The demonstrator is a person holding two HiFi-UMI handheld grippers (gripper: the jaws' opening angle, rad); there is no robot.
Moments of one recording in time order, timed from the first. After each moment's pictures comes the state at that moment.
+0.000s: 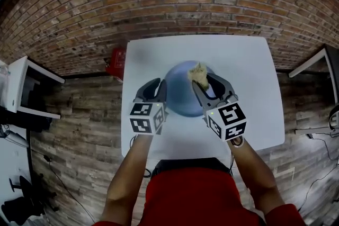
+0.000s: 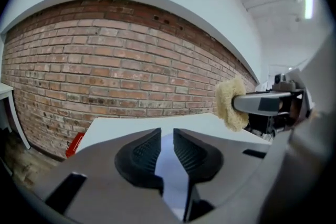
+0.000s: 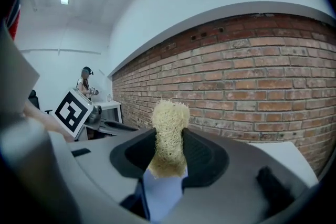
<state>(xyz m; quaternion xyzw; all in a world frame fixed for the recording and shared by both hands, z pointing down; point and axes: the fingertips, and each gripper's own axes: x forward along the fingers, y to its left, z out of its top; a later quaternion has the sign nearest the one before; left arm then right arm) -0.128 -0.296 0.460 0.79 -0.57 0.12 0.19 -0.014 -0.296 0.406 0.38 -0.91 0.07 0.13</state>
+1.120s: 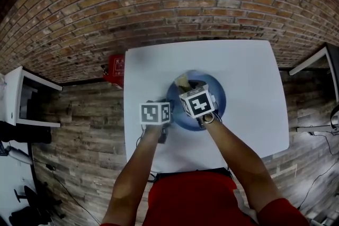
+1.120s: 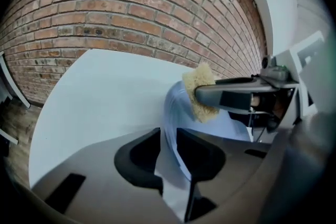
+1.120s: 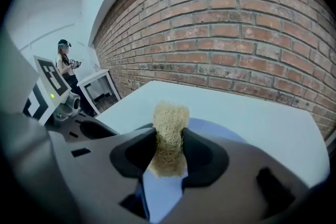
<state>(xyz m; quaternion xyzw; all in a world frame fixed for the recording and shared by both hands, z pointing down) -0.136 -0.313 0.601 0.71 -0.49 0.26 0.43 -0.083 -0.373 0.566 0.37 -0.84 0.22 0.34</state>
